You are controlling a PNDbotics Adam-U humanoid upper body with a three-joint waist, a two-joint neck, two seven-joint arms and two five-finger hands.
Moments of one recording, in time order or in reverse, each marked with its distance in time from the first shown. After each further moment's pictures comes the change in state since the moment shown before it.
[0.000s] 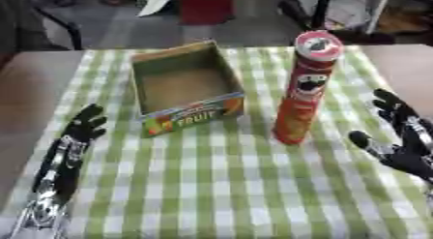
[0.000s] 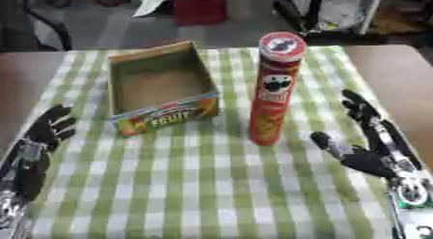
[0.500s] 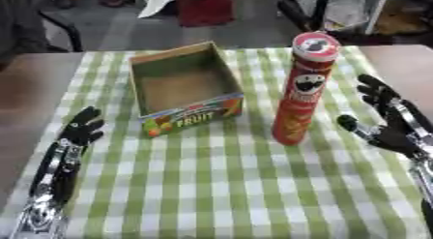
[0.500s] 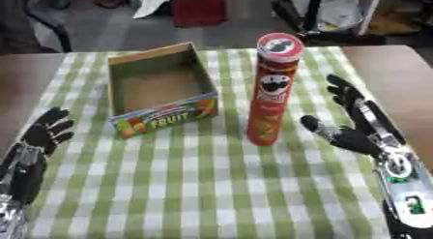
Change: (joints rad) left arm 0.006 0.000 -0.006 0.001 0.000 -0.002 -0.005; right arm -0.160 -0.087 0.077 0.157 -0.084 -0.008 0.002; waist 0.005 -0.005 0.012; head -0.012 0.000
